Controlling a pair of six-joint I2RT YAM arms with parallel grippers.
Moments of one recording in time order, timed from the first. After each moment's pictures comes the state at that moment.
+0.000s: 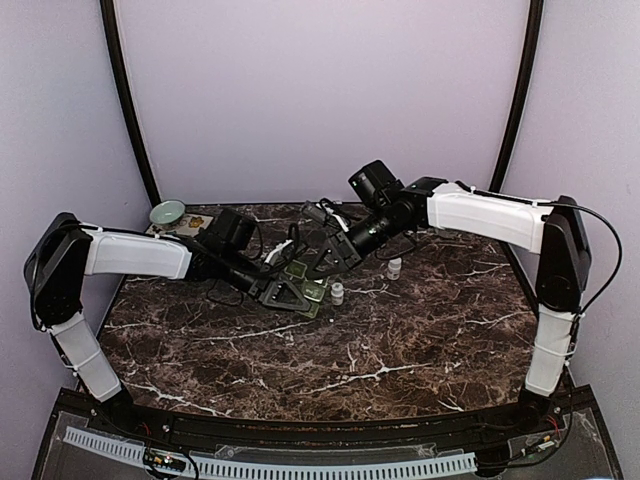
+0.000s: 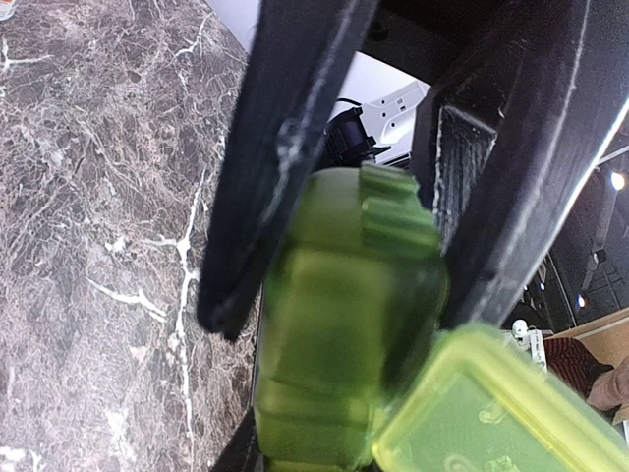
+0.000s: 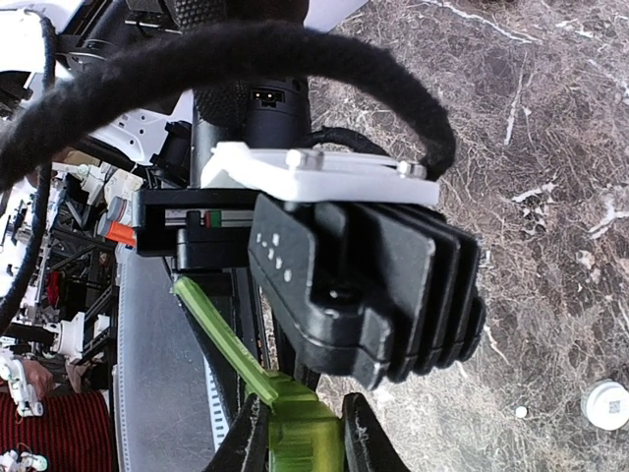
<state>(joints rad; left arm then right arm) -0.66 1.71 1.03 -0.08 1.20 -0.37 0.78 1.91 1.64 -0.66 -0.88 0.03</state>
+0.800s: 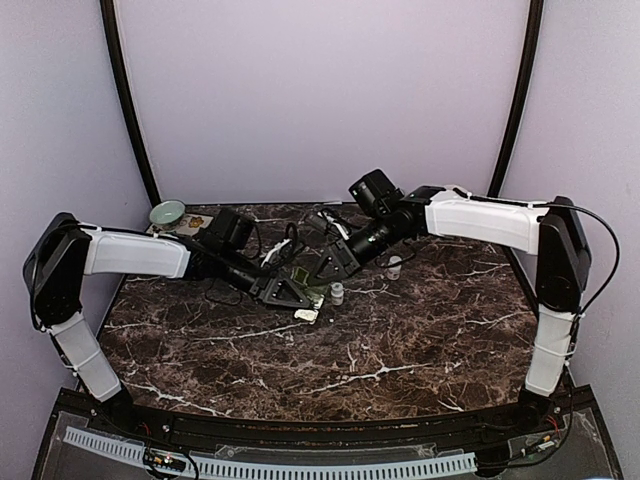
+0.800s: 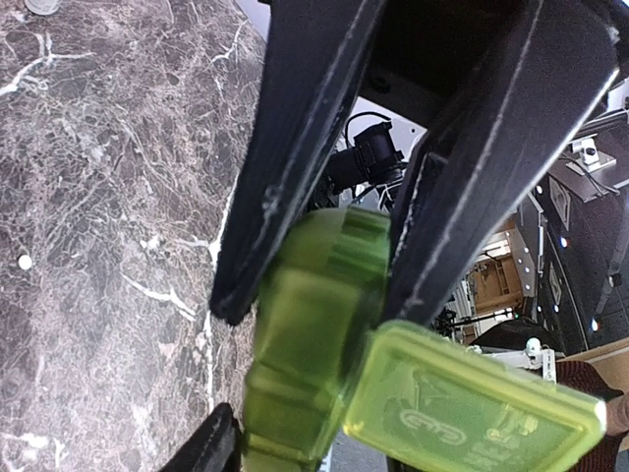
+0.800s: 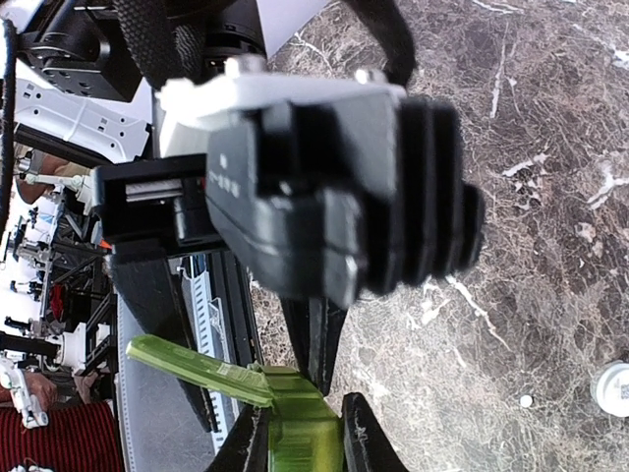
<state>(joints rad) -0.64 1.71 1.03 -0.10 1.14 -0.38 0.78 1.91 1.58 -0.61 -0.87 0.08</state>
